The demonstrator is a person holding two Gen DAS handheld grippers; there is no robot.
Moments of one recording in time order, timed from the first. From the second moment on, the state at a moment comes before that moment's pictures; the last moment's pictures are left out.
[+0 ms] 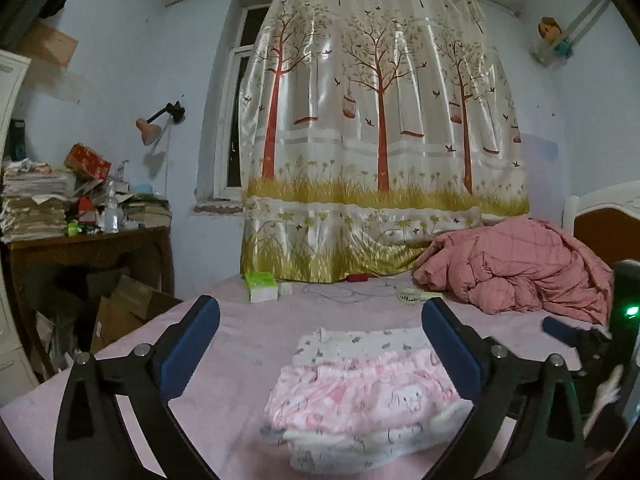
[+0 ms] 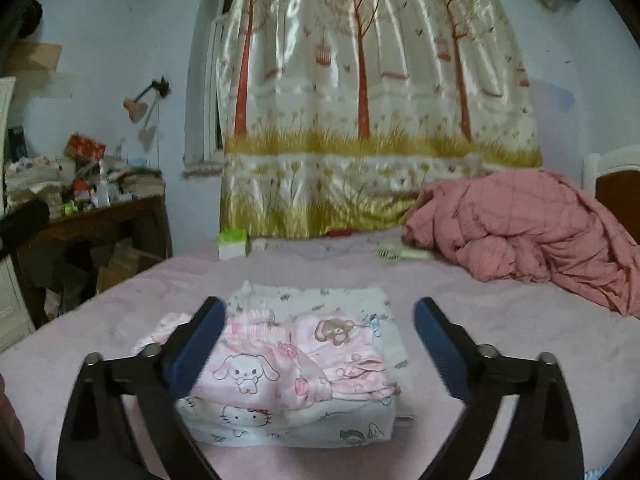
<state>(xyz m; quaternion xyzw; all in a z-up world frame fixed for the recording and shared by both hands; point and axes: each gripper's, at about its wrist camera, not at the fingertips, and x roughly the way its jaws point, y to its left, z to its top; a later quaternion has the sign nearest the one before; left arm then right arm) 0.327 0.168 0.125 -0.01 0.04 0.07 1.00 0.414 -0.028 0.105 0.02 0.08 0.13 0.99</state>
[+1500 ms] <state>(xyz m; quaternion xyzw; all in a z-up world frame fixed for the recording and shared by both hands) 0.317 0.151 -0.010 0.01 0.03 0.10 0.99 0.377 -0.060 0.006 0.08 0.05 0.08 0.99</state>
